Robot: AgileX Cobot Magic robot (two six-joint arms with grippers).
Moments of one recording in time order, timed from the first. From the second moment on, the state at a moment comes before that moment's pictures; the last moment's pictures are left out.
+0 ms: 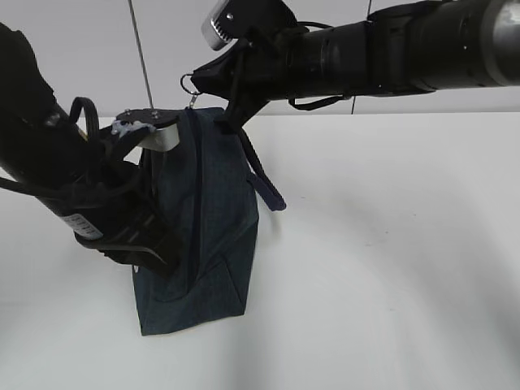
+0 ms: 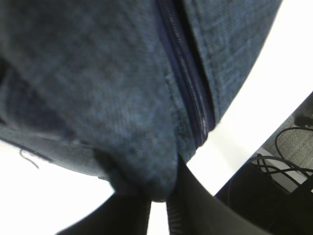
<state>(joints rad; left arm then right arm) -0.50 1.60 -1.05 -0.38 0.89 0.35 0.43 1.93 -1.43 1.76 0.47 -2.36</state>
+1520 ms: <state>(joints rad) -0.50 1.53 -1.05 -0.31 0.90 0.38 0.27 2.19 -1.70 1.73 0.54 -2.35</state>
